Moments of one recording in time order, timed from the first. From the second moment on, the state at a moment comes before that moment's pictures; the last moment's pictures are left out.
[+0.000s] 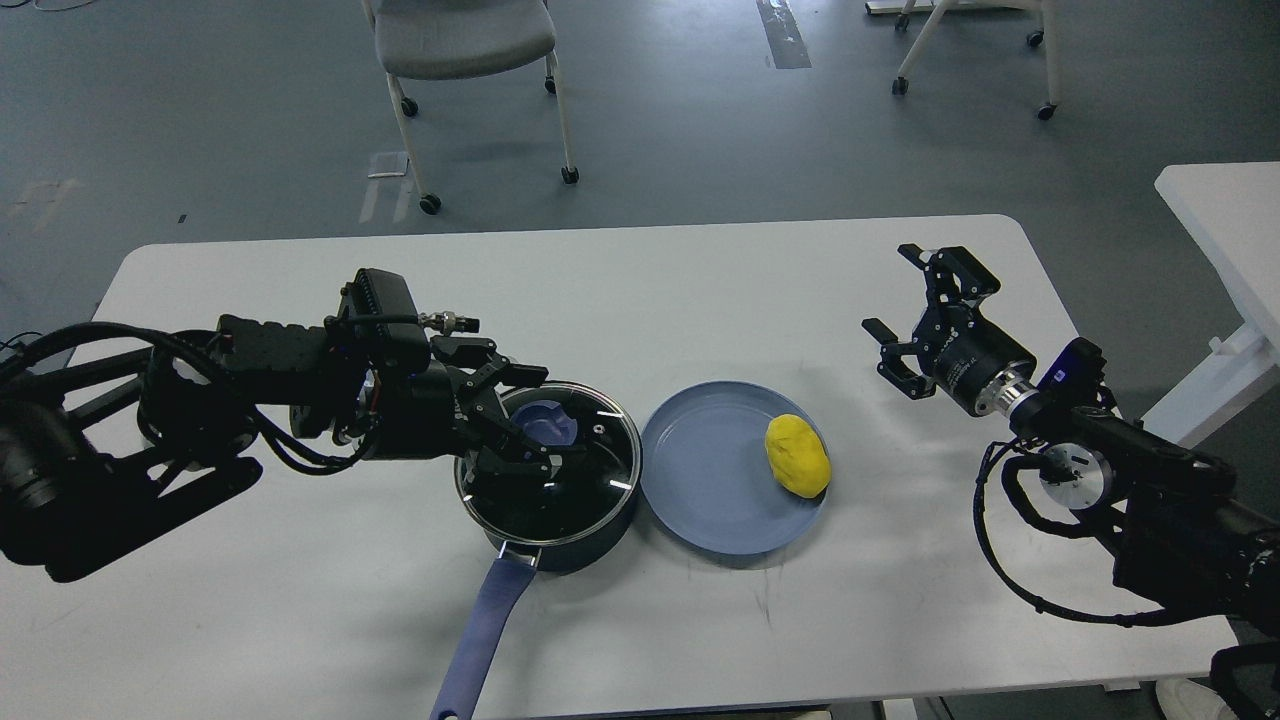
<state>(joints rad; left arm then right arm) -0.86 0.64 -0.36 -1.44 2.08 -0.28 -0.49 0.71 -0.32 0.30 0.49 -0.07 0.49 0.49</state>
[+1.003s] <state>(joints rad) -0.83 0.64 -0.37 -1.43 2.11 -0.28 -0.49 0.71 -0.32 0.29 0.49 -0.07 0.49 0.49</state>
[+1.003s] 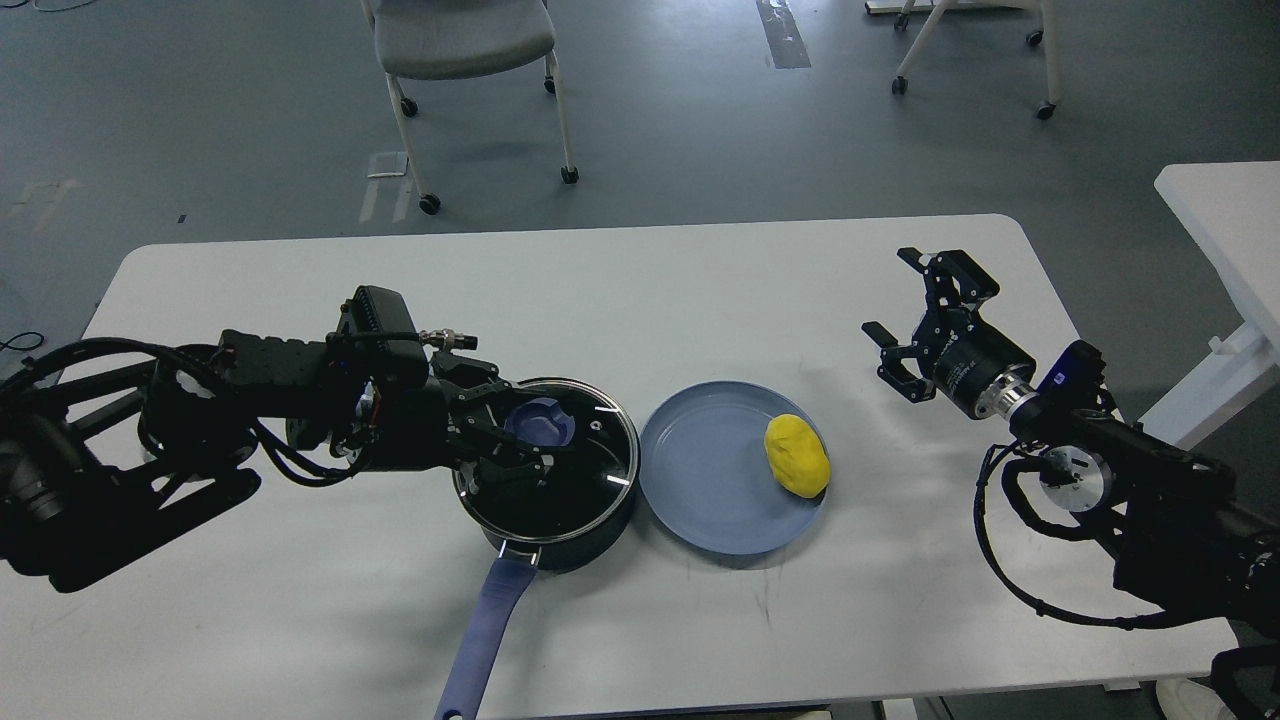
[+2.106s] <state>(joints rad) -0.66 0.94 -0.33 -1.07 1.94 0.00 -0.49 0.71 -0.32 0.30 0.50 -0.07 0.49 0.49</state>
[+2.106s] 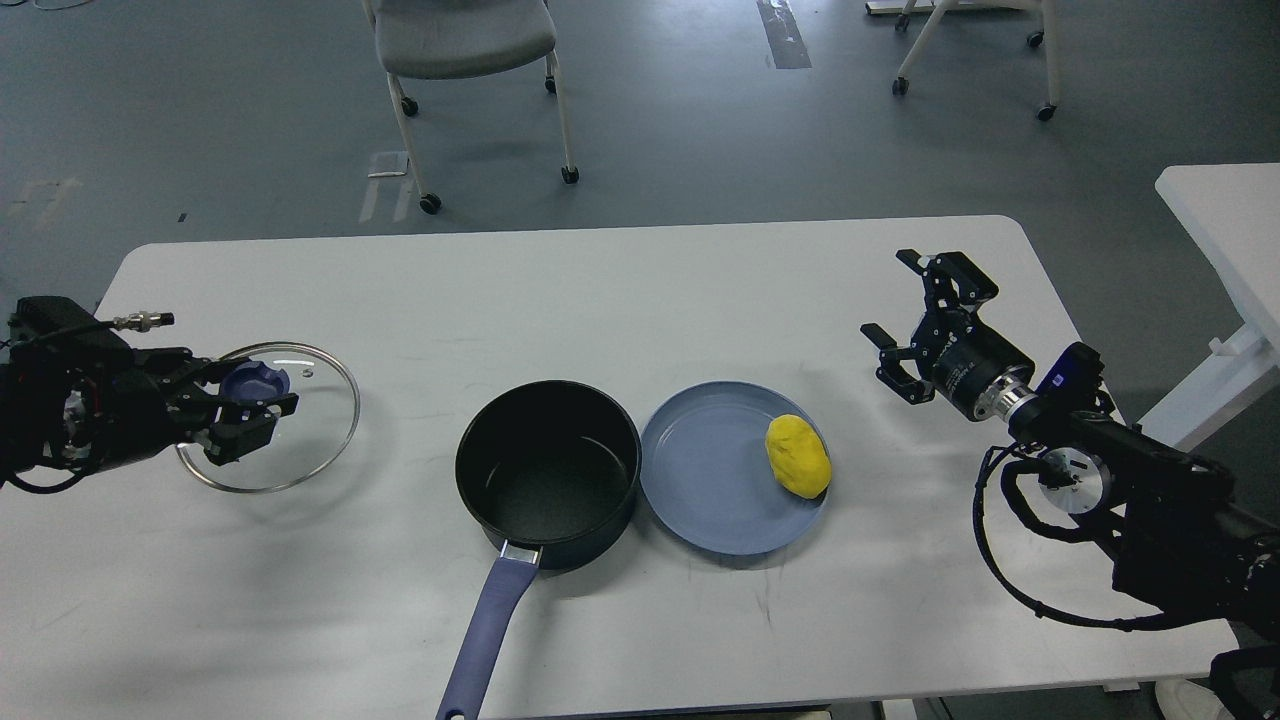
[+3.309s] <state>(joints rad) -0.86 0.95 -0.34 -1.06 0.98 -0.33 -0.49 0.81 -0.40 0.13 0.53 -0.12 0.49 0.49</state>
